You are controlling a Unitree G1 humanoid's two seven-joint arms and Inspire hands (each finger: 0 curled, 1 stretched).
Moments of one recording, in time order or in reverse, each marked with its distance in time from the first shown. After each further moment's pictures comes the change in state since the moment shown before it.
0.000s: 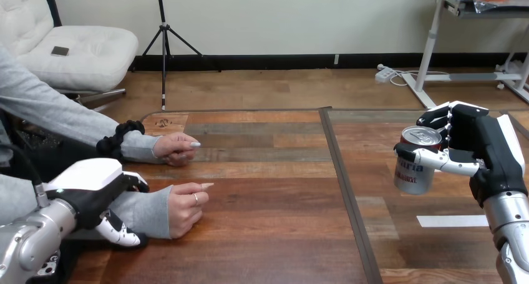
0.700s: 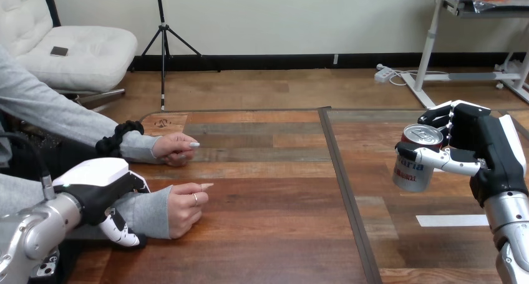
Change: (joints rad) left arm -0.030 0.000 -0.011 -0.024 0.000 0.029 -0.088; right arm 0.000 0.002 0.000 0.000 0.018 0.000 0.006
